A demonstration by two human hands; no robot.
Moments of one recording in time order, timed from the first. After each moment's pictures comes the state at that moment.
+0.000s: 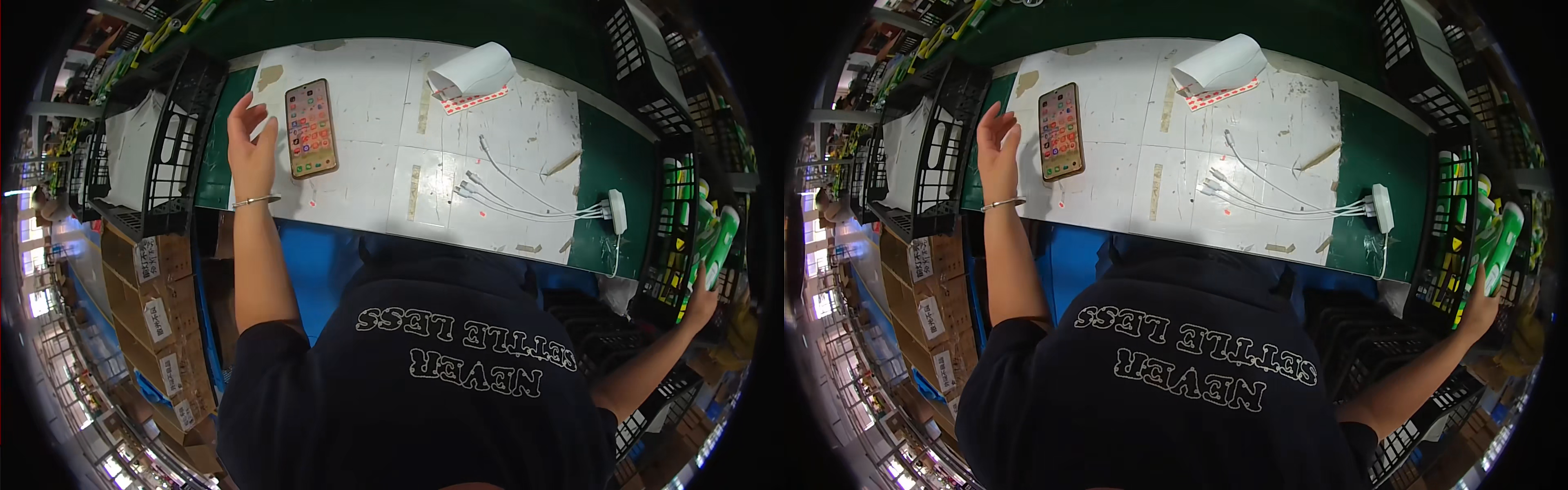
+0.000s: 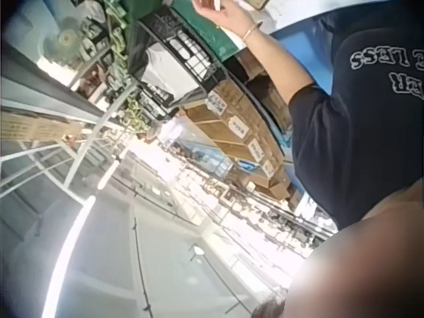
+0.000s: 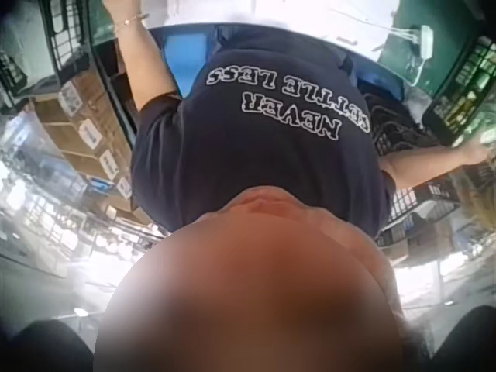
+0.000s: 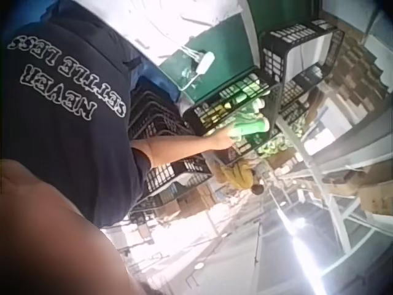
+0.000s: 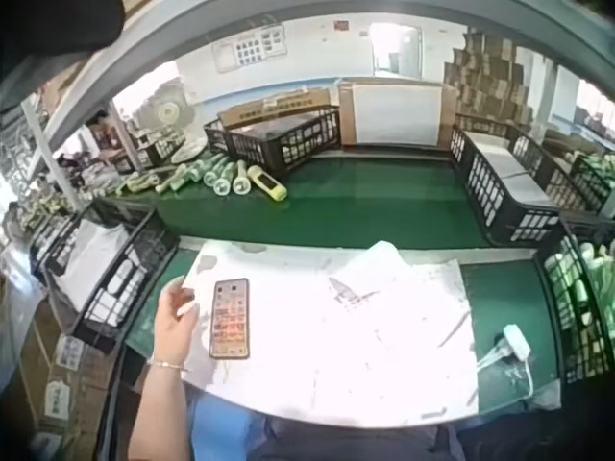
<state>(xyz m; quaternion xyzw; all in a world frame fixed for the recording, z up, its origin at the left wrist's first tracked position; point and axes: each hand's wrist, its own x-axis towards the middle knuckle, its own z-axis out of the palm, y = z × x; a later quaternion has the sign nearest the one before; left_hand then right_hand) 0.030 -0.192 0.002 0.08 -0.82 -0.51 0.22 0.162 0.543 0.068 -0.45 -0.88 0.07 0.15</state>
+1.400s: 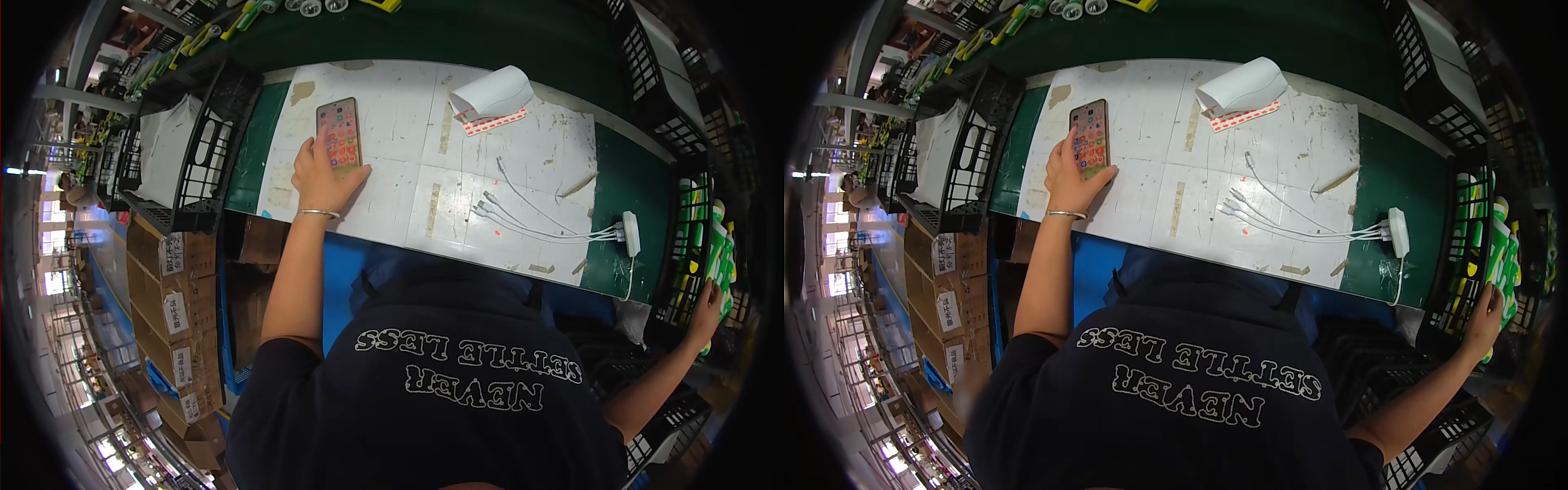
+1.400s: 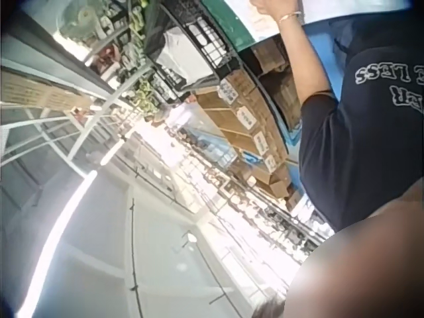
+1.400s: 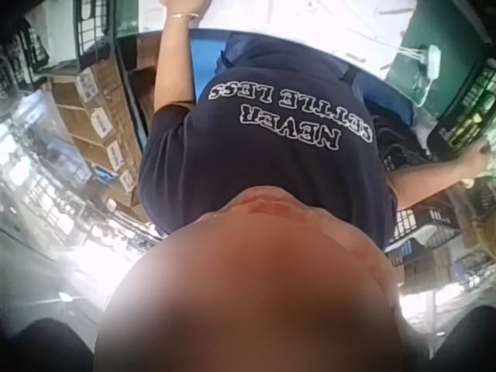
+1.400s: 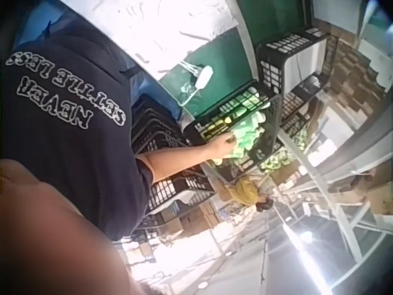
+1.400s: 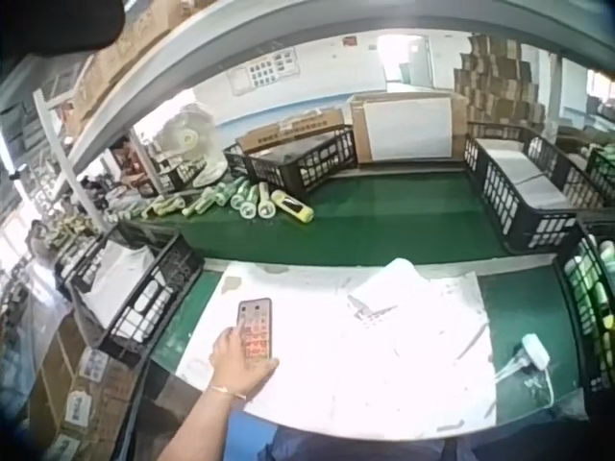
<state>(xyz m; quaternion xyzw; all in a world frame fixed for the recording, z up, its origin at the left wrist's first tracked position) 0.050 -0.157 -0.038 0.10 -0.98 -0.15 0.09 0.158 0.545 0.034 -0.33 -0.92 0.13 0.16</state>
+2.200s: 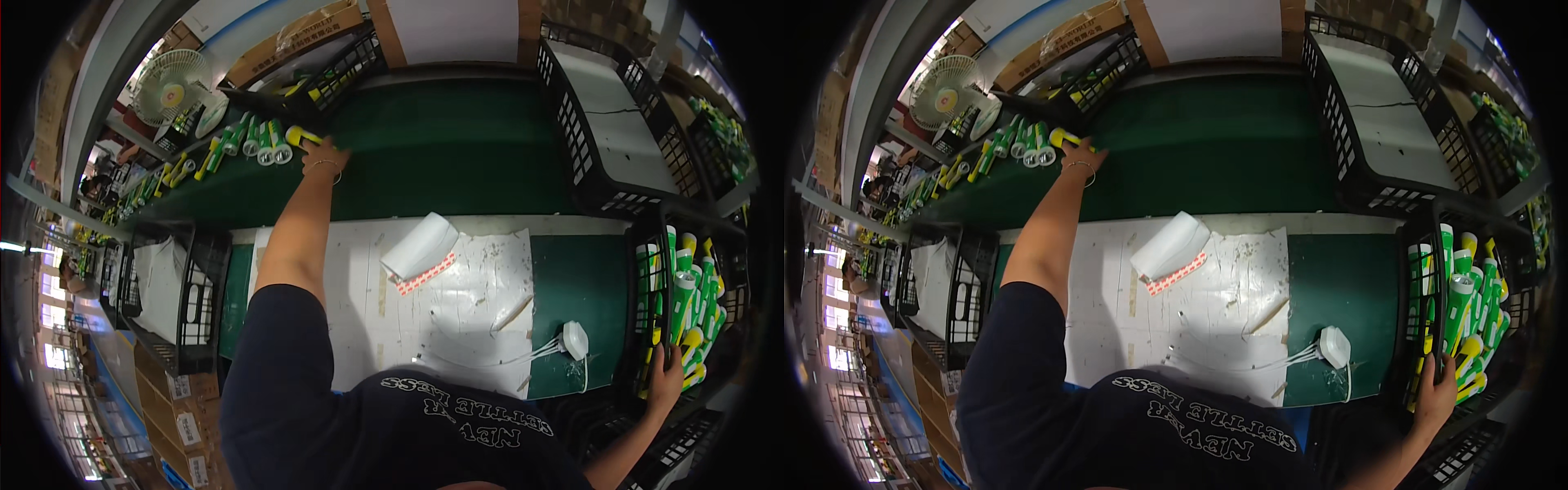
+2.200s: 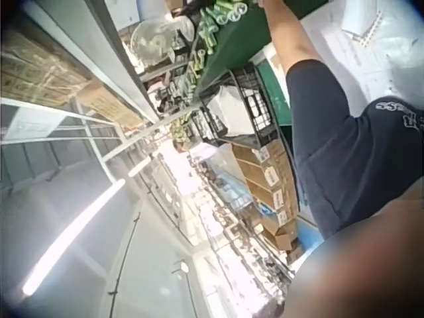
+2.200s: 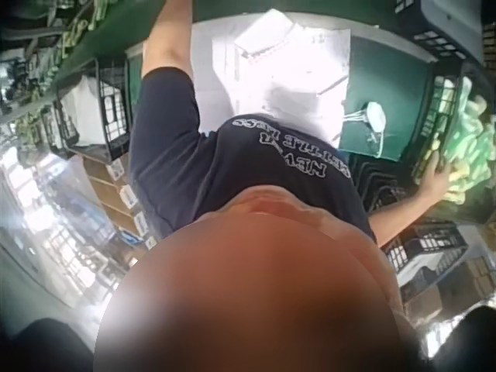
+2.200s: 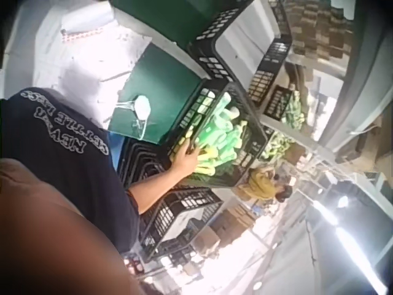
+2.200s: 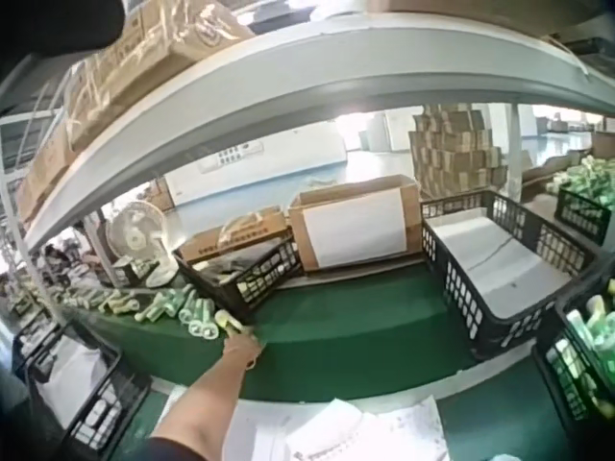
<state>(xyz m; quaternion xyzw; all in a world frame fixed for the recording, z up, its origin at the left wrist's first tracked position) -0.321 -0.072 -0.010 0.21 -0.97 -0.09 -0.02 0.152 0.473 0.056 -0.36 -0.91 0.15 0.12</state>
